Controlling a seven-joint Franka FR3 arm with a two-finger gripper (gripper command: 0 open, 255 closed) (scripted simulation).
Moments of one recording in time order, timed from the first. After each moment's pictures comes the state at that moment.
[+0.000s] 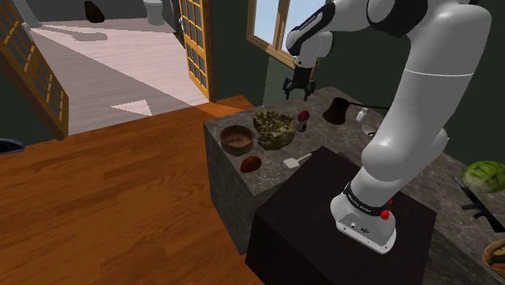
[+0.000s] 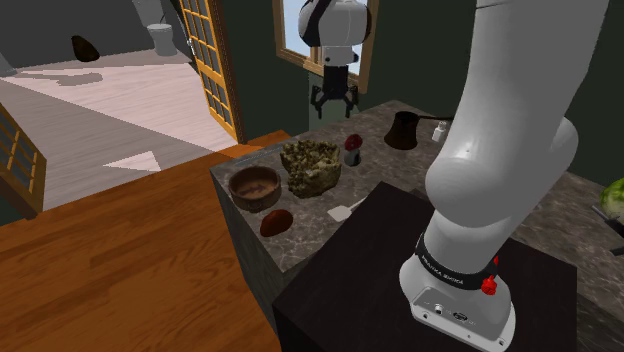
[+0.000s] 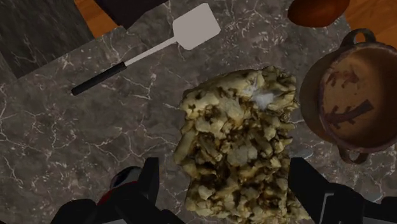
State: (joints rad) arm -0.30 0.27 -0.28 -2.04 0.17 2.11 0.10
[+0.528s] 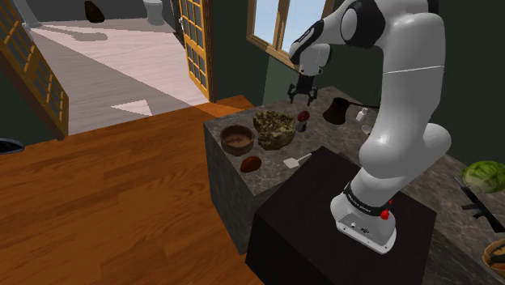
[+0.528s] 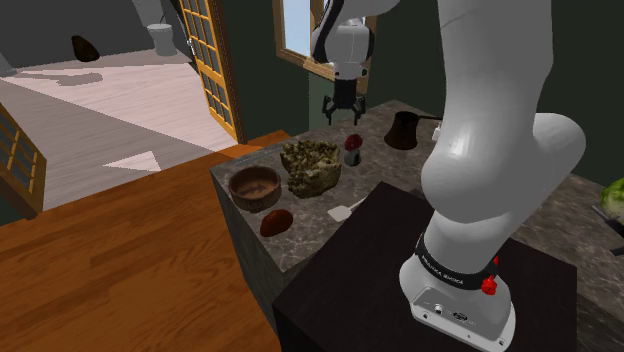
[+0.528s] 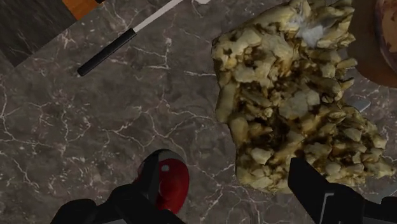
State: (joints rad) arm -0.39 0.53 -0.30 -1.83 0.25 2.12 0.10
